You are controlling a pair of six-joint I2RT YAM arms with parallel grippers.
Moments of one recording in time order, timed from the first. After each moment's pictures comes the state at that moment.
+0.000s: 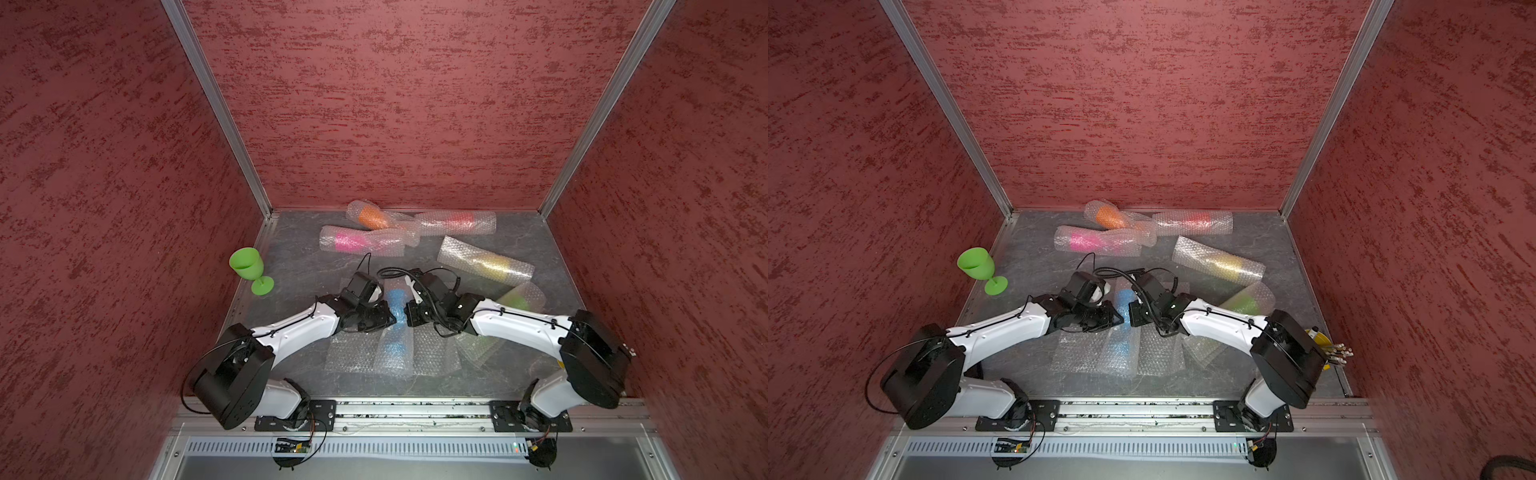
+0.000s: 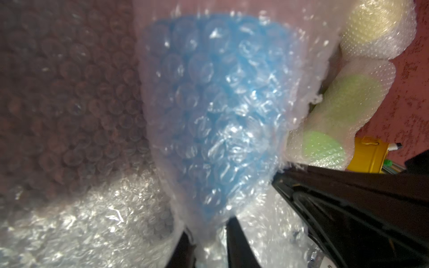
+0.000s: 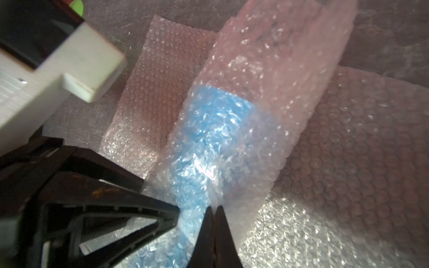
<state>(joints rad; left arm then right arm) -0.62 1.39 0.73 -0.31 0.39 -0.81 0.87 1.55 0.94 -0.25 -0.04 0.57</state>
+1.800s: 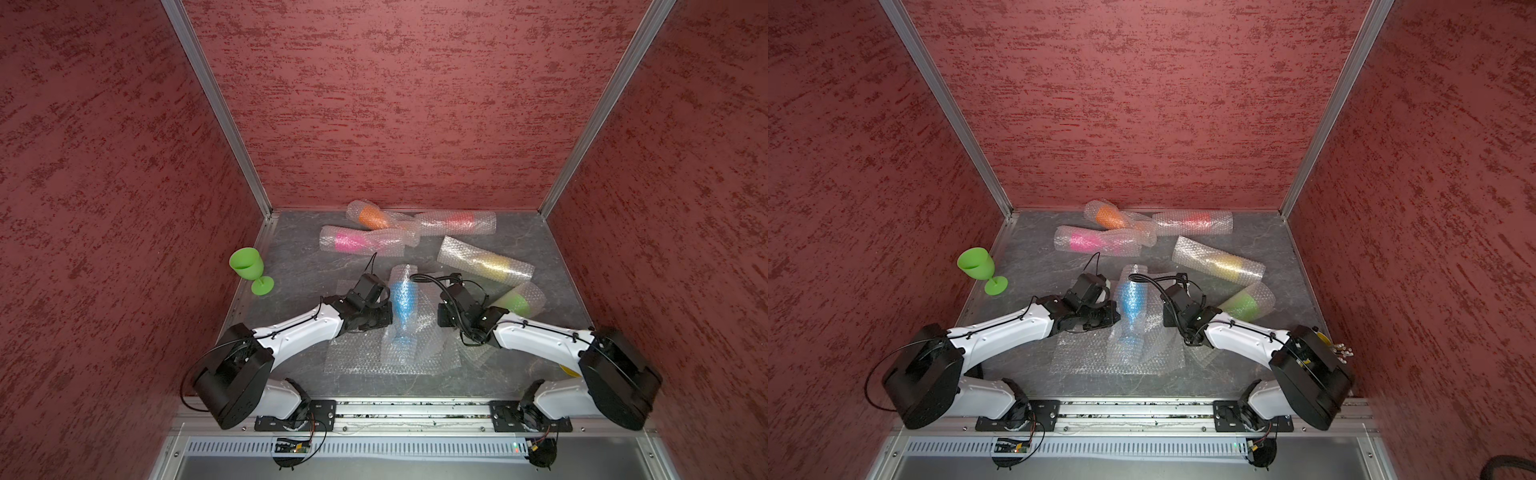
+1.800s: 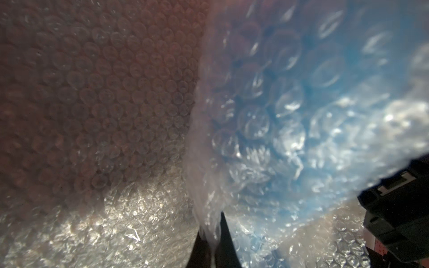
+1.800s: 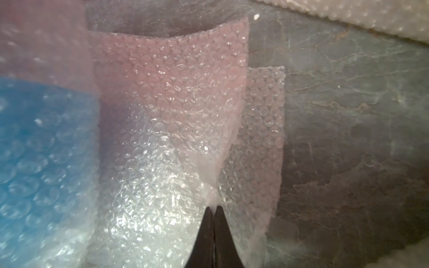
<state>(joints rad) -0.69 1.41 0.75 -0.33 0.17 -0.80 0.74 1.41 0.67 -0.18 0.27 0.65</state>
